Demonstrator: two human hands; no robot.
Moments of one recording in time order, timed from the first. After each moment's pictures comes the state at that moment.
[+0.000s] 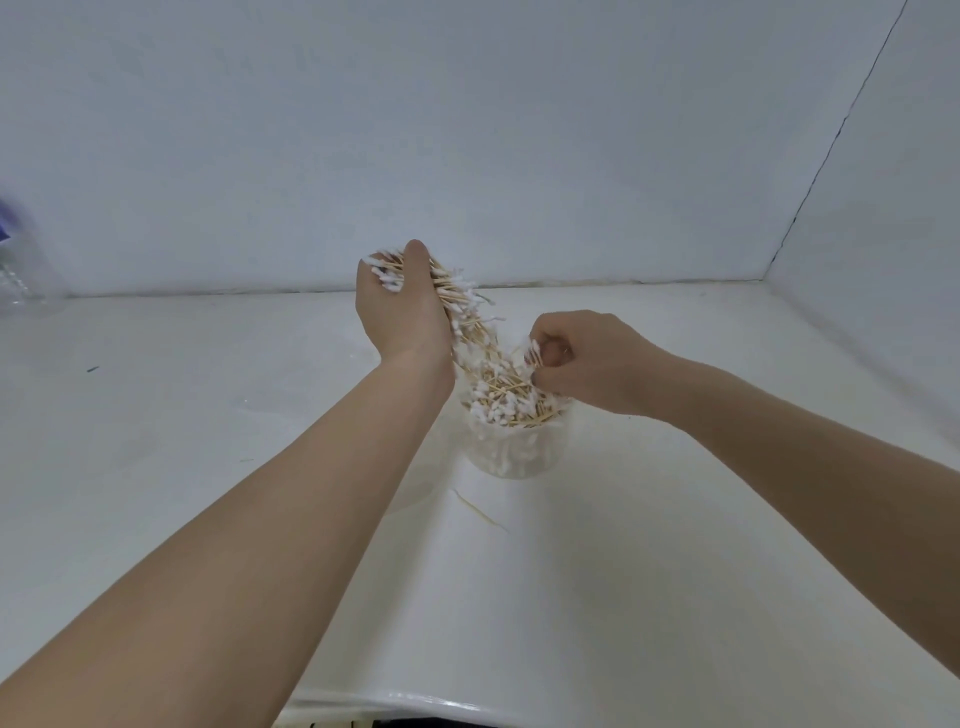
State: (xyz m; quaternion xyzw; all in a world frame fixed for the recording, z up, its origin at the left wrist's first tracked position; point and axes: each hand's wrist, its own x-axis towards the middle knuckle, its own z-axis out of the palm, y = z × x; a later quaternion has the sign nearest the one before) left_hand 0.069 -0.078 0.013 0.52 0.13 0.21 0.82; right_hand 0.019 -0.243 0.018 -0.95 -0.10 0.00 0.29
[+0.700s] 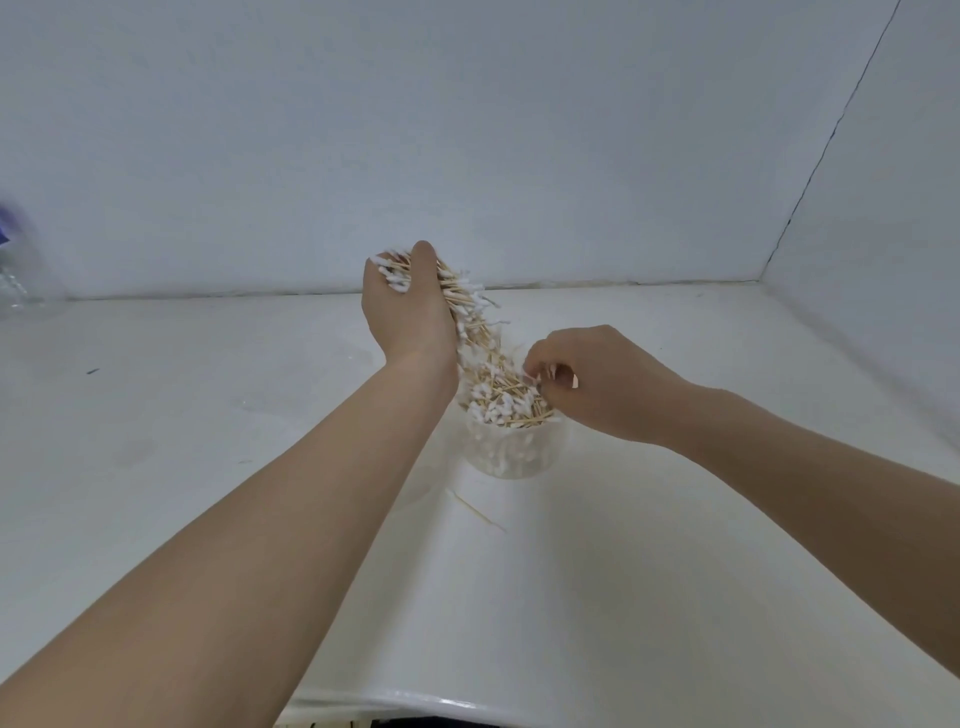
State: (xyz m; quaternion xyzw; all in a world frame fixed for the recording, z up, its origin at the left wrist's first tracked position) left_hand 0.065 -0.083 0.016 0.53 0.12 0.20 0.81; right_hand 0.006 -0.253 0.003 -0.95 -0.21 -0.08 0.21
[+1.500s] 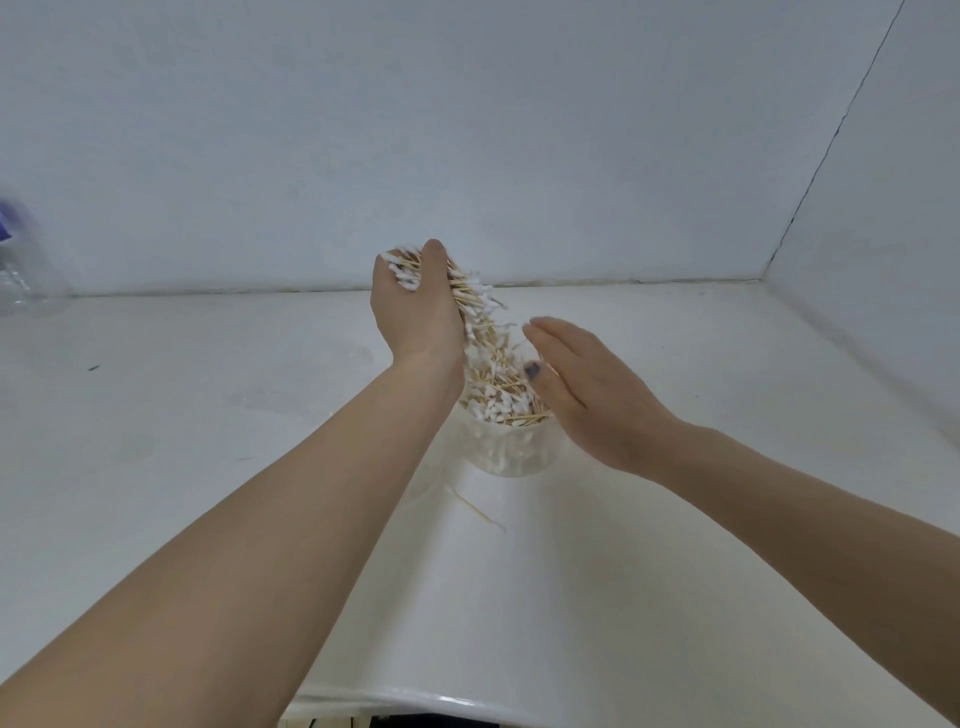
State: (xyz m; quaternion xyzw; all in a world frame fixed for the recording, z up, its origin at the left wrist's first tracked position) left_hand 0.059 -0.090 0.018 0.54 0.11 0.20 0.81; right_hand 0.000 -0.249 -0.025 -0.95 -0.17 -0.11 0.23
